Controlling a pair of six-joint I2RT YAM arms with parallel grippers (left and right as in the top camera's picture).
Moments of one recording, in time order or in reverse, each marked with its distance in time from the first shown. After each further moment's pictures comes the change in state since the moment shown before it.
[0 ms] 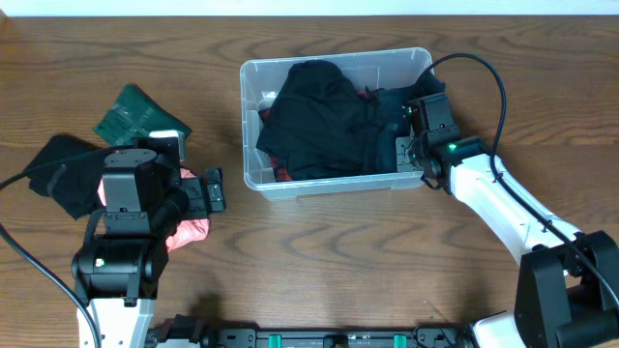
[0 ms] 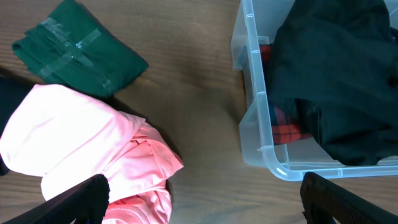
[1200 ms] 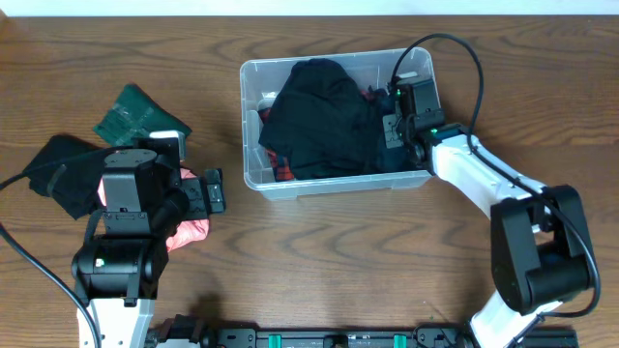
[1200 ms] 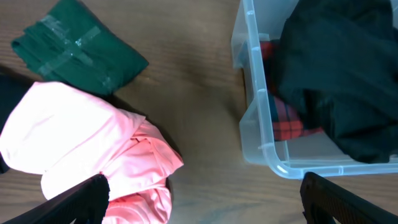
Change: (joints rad) left arm 0.000 0.000 0.000 -0.012 0.000 0.000; right arm 0.000 0.207 0.093 0.272 0.034 -0.148
